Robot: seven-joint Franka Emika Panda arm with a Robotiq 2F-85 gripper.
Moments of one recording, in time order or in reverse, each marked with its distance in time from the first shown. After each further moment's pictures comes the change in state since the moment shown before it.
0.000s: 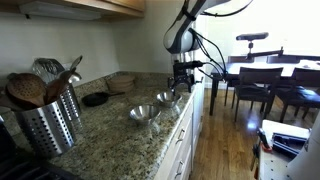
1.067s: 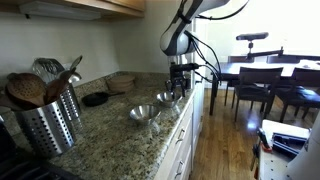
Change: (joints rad) arm 0.002 0.048 0.020 0.044 0.036 0.000 -0.014
